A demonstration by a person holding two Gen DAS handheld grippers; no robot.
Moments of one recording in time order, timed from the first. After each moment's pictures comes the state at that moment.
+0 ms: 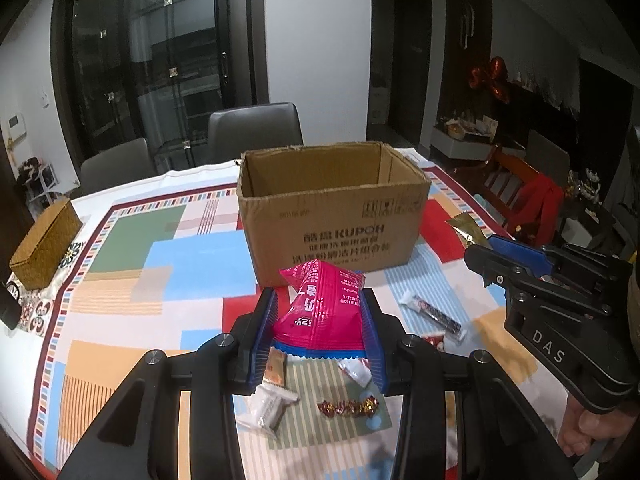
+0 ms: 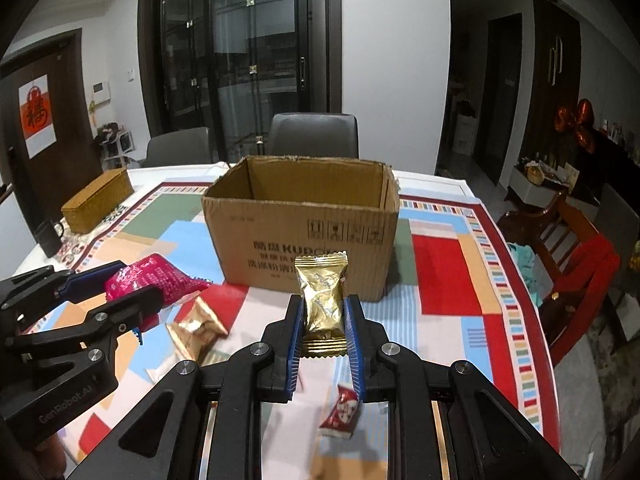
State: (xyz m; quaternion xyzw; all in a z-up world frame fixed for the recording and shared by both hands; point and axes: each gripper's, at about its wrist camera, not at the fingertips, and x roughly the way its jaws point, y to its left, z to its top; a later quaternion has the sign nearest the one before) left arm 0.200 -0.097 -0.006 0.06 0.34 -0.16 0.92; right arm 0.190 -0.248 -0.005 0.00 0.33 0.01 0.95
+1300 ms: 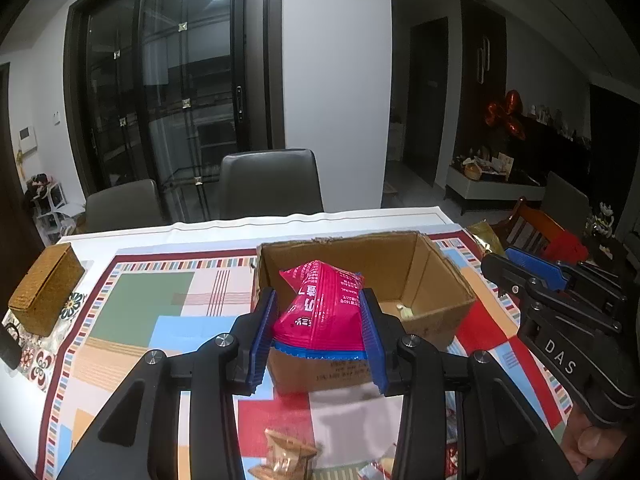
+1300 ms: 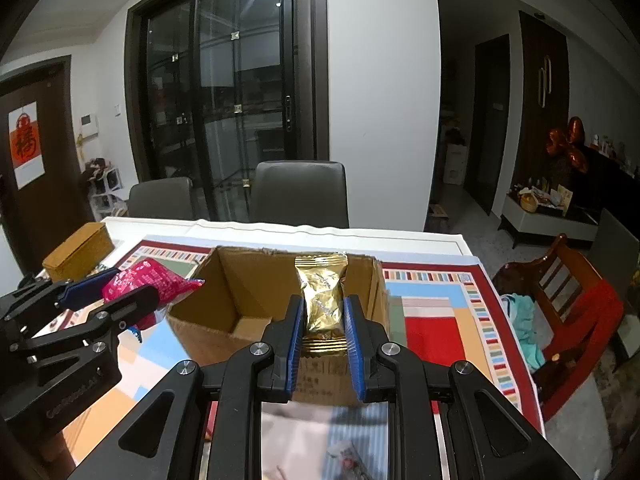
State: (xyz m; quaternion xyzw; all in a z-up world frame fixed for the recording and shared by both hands) left arm 0.303 -0.104 0.033 0.04 0.29 -0.14 0.95; right arm 0.280 -0.260 0.040 0.01 0.27 -0.01 0.96
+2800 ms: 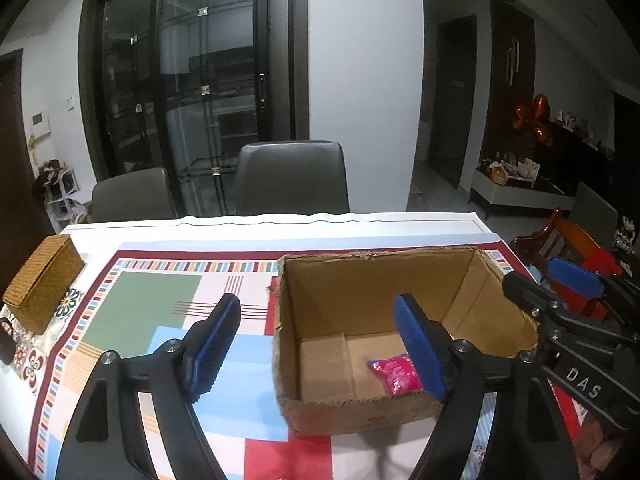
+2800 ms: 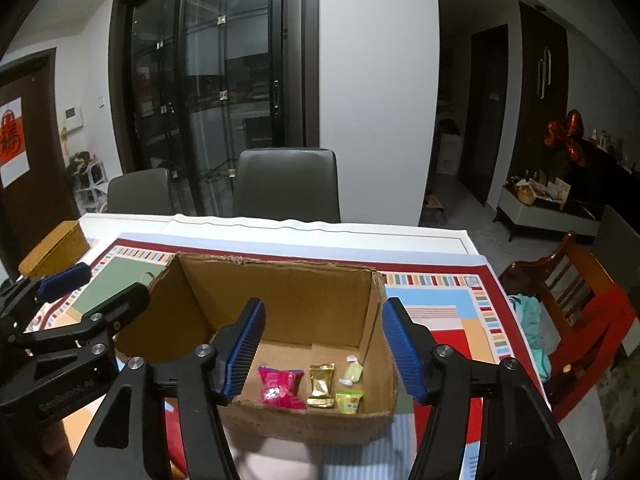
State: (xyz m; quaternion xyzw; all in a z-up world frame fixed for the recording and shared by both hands) left arm 0.369 -0.104 0.008 0.03 0.30 -0.10 0.95; right arm 0.342 -0.264 0.020 0.01 0.29 -0.03 0.96
